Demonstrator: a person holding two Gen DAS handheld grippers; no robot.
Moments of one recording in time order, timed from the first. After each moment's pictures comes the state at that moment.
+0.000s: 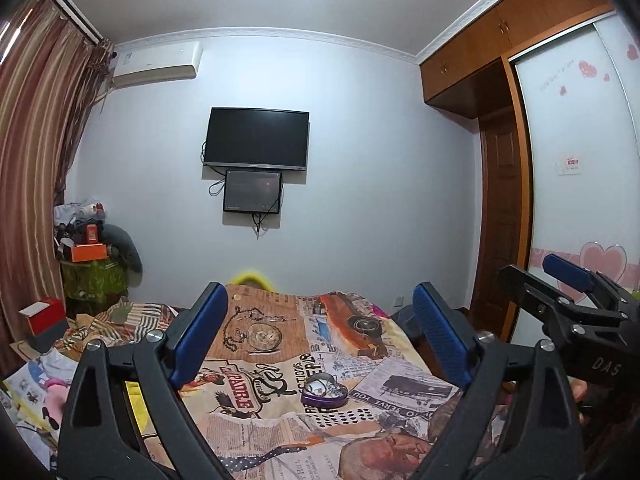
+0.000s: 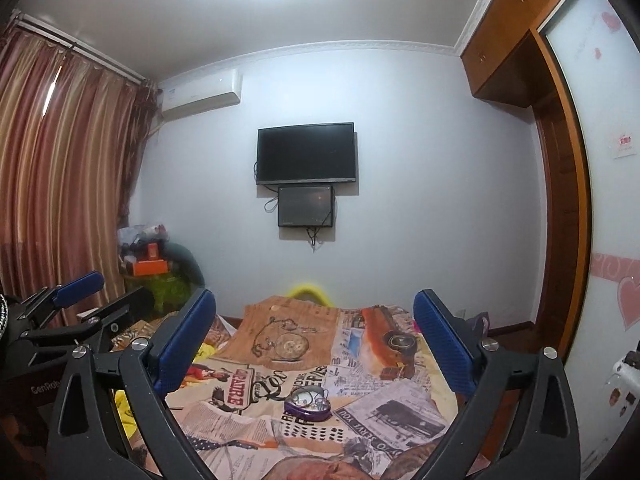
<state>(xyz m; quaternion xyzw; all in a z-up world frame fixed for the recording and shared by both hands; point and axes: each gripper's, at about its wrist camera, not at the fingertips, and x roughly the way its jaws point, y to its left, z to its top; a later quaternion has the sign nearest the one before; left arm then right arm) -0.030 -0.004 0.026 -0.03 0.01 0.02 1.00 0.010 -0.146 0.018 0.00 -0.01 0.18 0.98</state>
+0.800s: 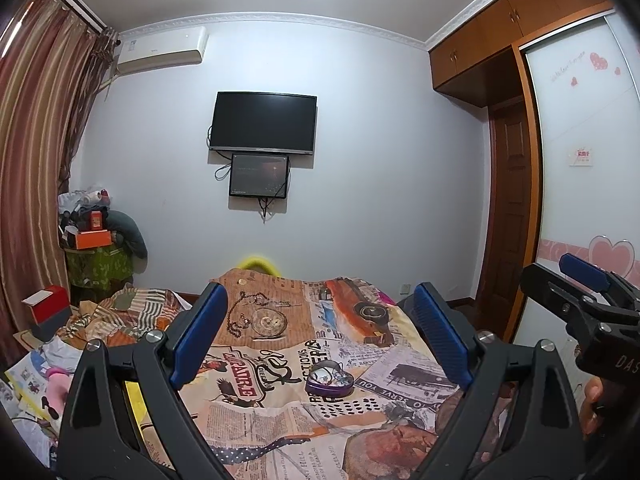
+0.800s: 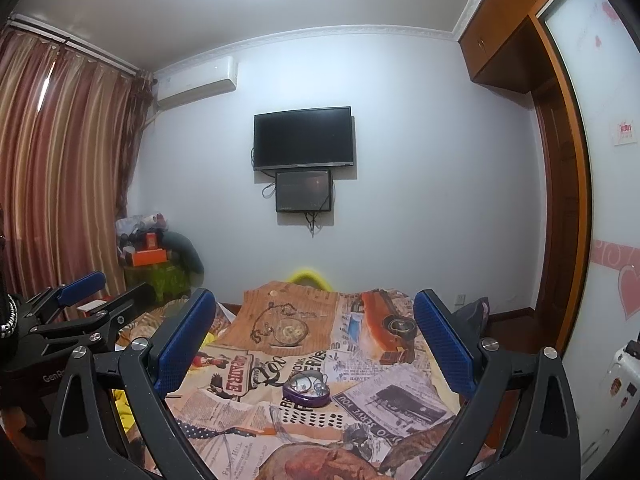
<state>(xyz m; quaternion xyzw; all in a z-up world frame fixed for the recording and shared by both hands) -0.015 -0.002 0.015 -0.03 0.04 0.03 1.00 0.004 -0.158 0.014 0.00 0.02 0.18 0.98</state>
